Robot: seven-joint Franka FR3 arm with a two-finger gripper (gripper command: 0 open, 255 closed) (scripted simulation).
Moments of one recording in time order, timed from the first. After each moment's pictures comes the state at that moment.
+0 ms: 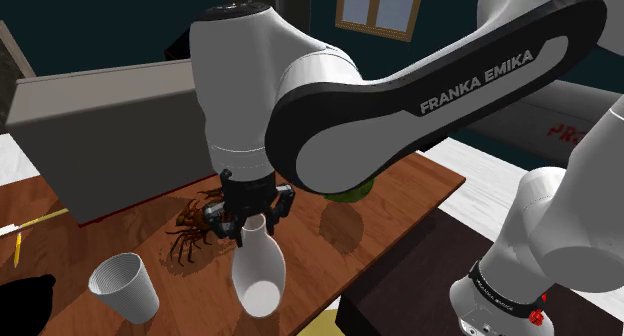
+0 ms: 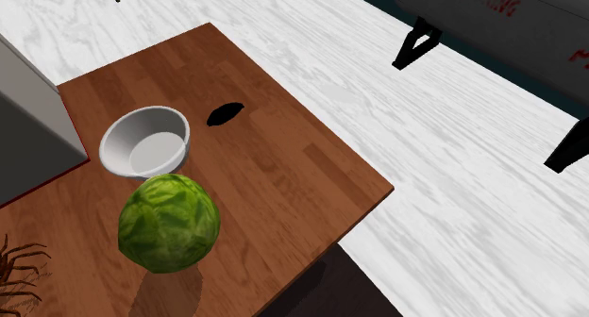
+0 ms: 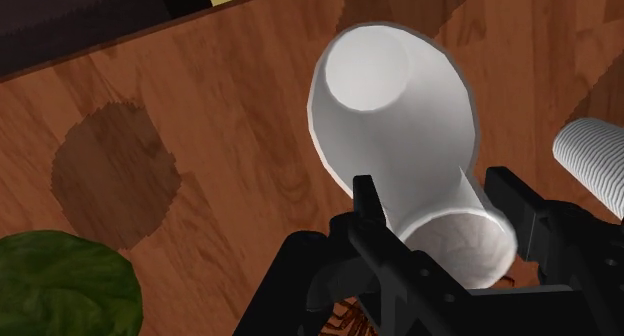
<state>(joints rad) 0.39 -0.05 0.52 -2.08 -0.04 2.07 1.15</state>
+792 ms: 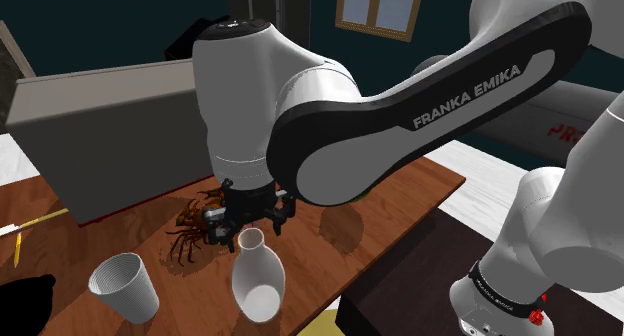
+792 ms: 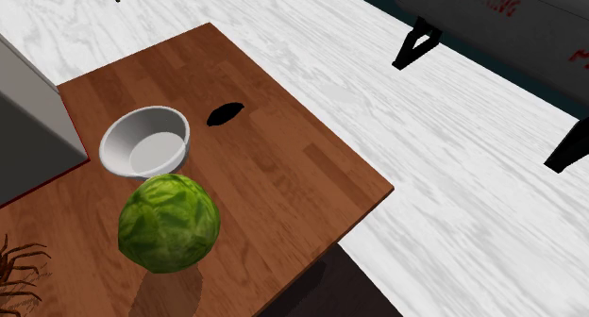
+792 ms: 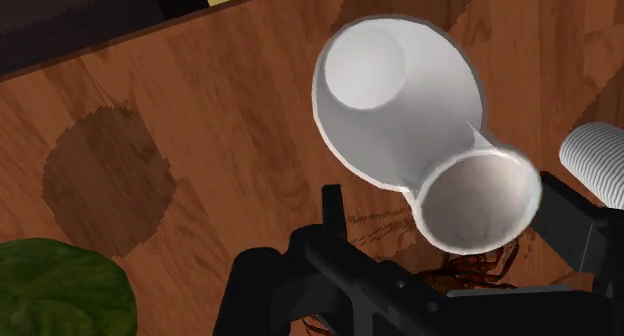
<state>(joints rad) 0.39 -0.04 0.53 -2.10 -0.05 2.11 1.16</state>
